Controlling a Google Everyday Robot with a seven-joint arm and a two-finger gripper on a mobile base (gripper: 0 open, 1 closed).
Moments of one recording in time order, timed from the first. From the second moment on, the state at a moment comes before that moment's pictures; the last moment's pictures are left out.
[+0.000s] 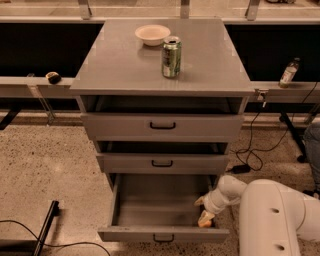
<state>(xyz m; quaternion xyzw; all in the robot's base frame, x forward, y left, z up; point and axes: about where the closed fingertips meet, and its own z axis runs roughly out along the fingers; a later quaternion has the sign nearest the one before) 0.579 -0.207 0.193 -0.73 0.65 0.13 0.18</state>
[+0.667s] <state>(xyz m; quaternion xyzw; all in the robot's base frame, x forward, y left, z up) 0.567 -0.218 0.163 -0.74 0.64 0.14 0.16</state>
